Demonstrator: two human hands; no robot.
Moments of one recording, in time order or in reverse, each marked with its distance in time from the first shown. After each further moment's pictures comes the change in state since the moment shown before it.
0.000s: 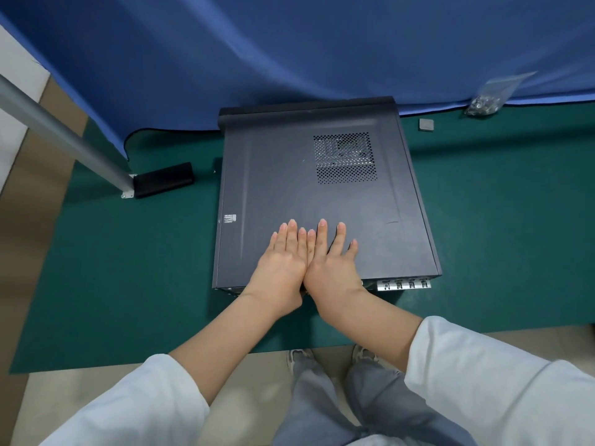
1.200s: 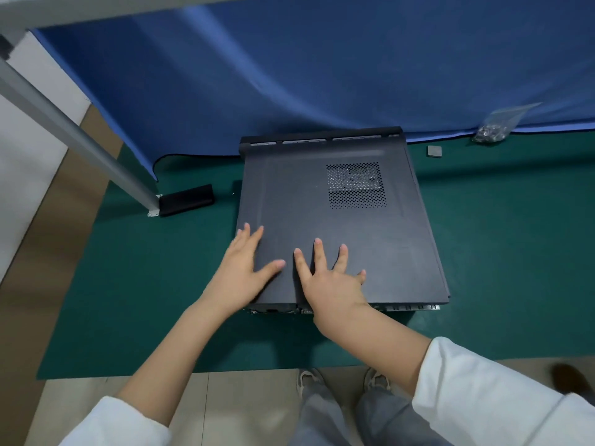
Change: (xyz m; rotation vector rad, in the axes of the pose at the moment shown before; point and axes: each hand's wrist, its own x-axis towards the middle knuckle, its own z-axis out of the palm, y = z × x) left_hand -0.034 -0.072 -0.013 -0.861 0.250 -0.287; right_hand -0.011 -0.008 -0.028 0.152 -0.092 -0.046
